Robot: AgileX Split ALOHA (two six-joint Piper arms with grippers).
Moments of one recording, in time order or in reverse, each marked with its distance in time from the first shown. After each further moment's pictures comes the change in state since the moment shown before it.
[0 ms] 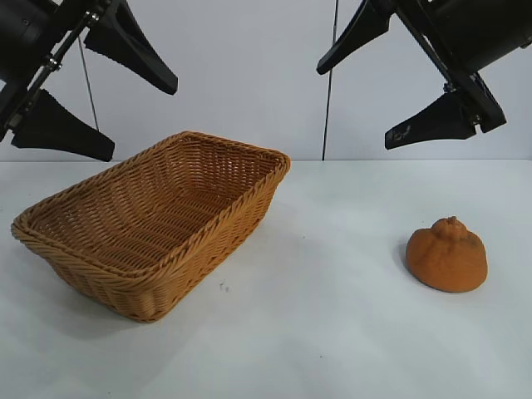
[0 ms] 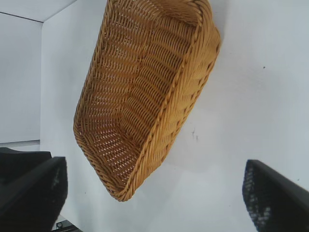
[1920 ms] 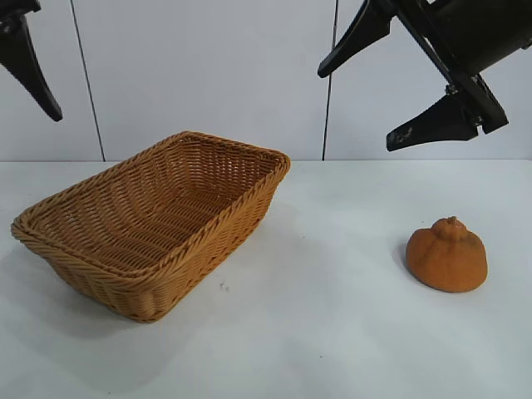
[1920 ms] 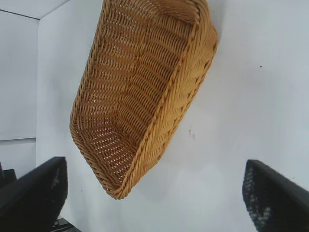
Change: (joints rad) left arm -0.072 -0.172 -0.004 0.759 0.019 -1.045; right arm 0.000 0.000 0.000 -0.016 0.003 0.000
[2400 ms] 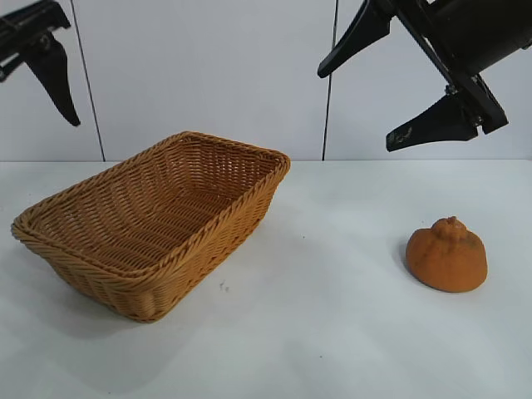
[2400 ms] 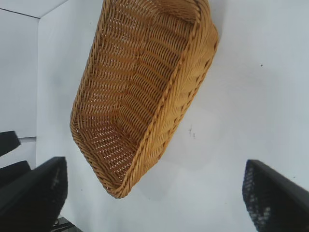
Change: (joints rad) left arm -0.045 0.125 0.000 0.112 -0.069 -0.372; right arm 0.000 0.000 0.000 0.000 0.004 0.000
